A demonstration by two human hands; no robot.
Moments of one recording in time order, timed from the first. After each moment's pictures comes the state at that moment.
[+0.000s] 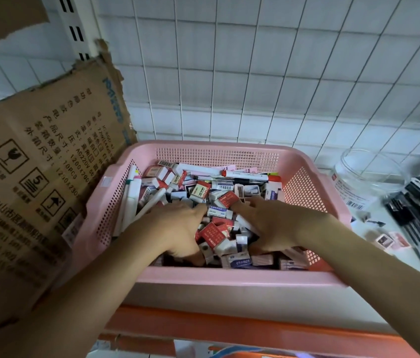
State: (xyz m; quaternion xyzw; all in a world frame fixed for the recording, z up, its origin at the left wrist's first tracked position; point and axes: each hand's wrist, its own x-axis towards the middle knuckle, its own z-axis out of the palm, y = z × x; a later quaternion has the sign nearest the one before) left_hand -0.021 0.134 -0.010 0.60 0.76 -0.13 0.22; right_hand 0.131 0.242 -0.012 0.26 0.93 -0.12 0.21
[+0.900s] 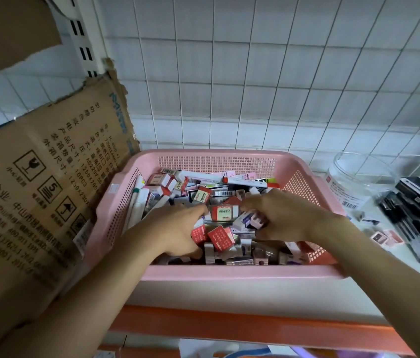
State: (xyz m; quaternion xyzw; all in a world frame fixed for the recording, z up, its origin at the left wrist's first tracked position) left_hand -0.032 0.123 -0.012 0.62 0.76 -0.02 0.19; right_hand 0.141 0.239 0.005 0.25 0.96 -0.09 0.06
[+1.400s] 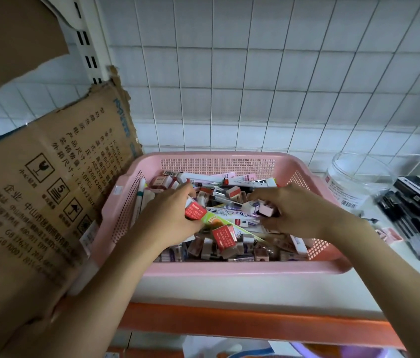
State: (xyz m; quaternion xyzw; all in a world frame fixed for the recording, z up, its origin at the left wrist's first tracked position) left_hand -0.034 0.113 -0.007 0.56 0.80 0.21 0.10; right_hand 0.159 0.243 0.007 0.27 0.95 -0.13 -0.04
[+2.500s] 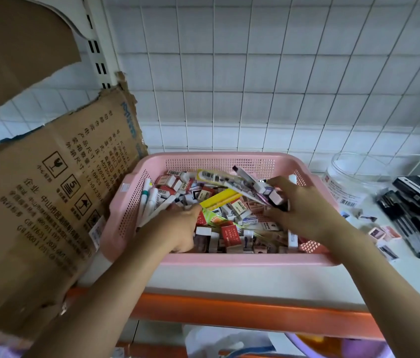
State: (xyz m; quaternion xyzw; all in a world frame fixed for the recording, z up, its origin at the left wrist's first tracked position) left_hand -0.016 0.115 -0.003 0.54 0.81 -0.08 0.21; right_hand 0.174 0.231 -0.005 0.36 0.90 -0.16 -0.18
